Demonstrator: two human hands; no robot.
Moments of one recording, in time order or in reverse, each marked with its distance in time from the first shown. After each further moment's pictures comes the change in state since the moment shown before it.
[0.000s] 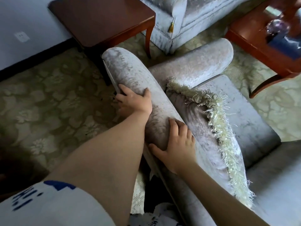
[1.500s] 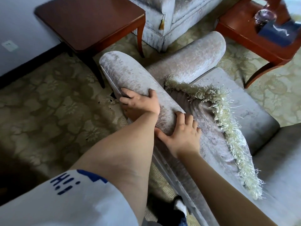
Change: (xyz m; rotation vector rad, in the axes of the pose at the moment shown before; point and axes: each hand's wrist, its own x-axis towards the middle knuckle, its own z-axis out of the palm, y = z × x) left_hand -0.014 -0.003 0.011 -0.051 0.127 0.010; right_hand 0.015 -0.013 0.012 0.058 0.093 0.201
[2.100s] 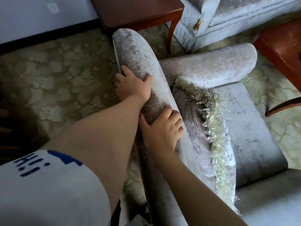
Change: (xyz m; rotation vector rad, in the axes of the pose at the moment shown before) left_hand 0.002 -0.004 0.002 0.066 0.040 -0.018; right_hand 0.001 0.005 0.004 0.087 0.004 -0.086
